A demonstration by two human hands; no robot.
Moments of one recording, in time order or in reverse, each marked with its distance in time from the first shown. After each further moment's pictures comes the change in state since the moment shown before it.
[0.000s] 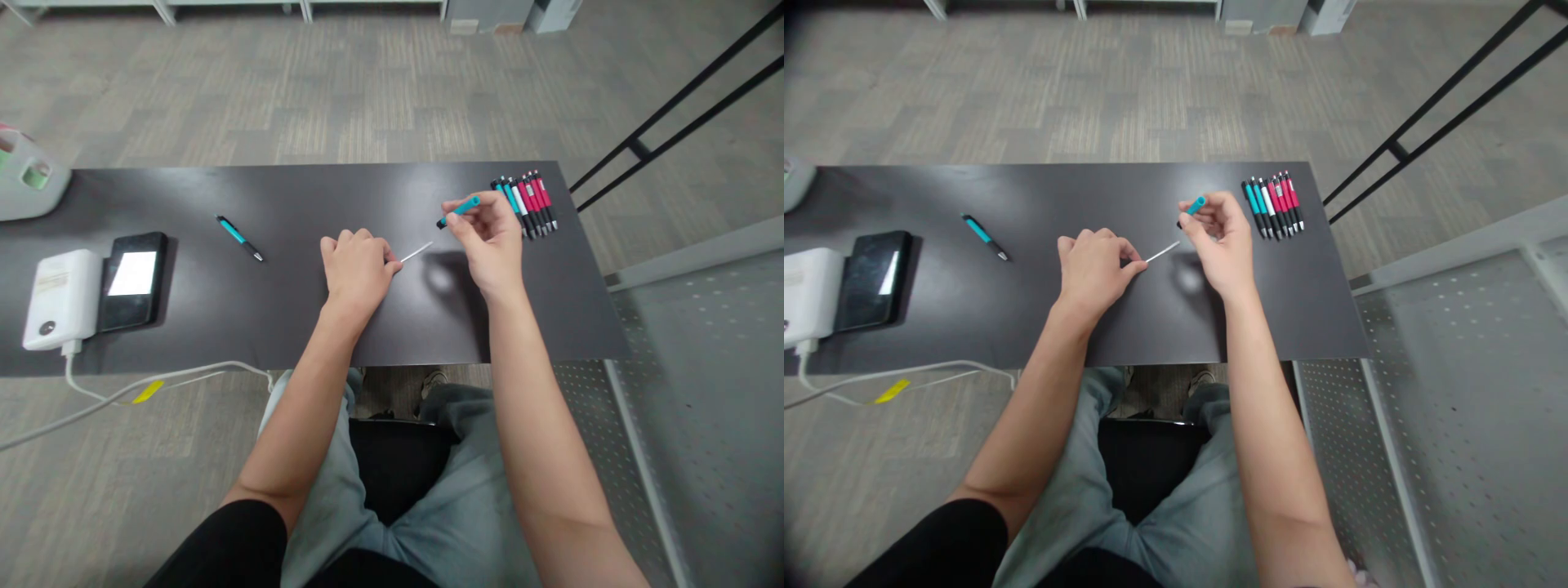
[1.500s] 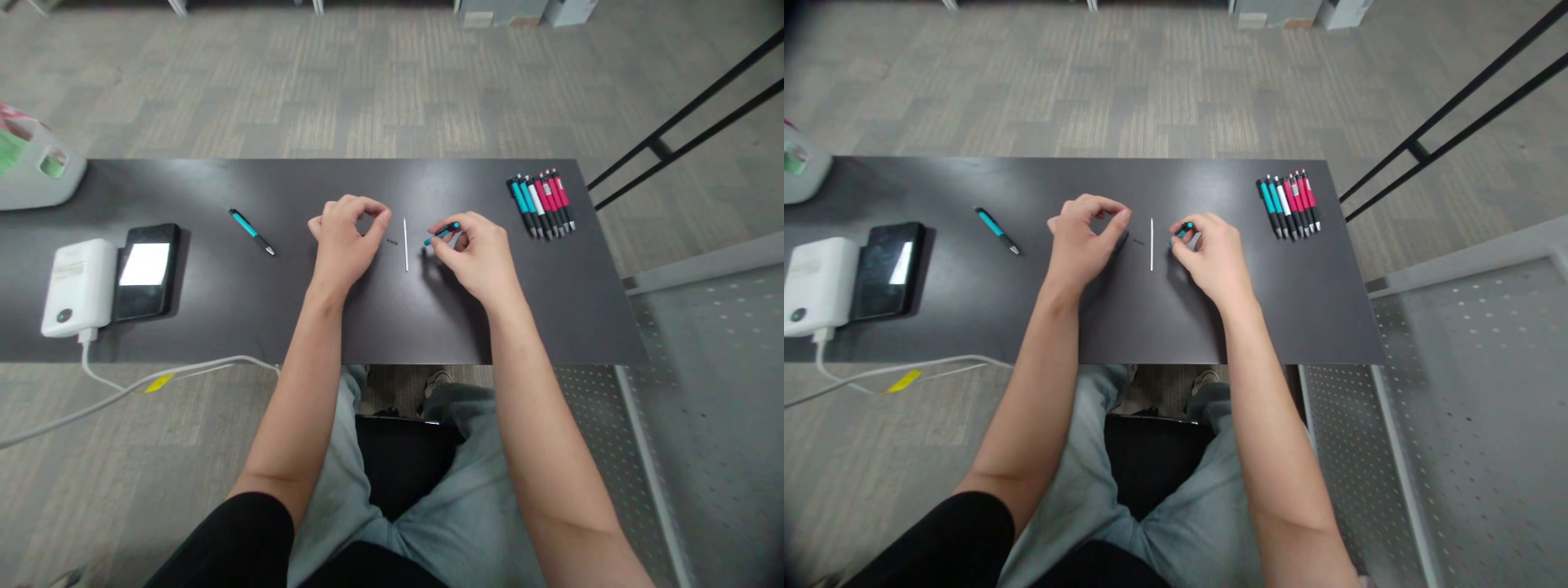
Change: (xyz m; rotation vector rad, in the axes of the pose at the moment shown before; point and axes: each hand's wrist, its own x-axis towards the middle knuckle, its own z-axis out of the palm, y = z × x) left_hand 0.023 -0.043 -0.005 -0.271 0.197 -0.023; right_hand -0.007 -0.022 0.005 -0.327 -0.218 0.005
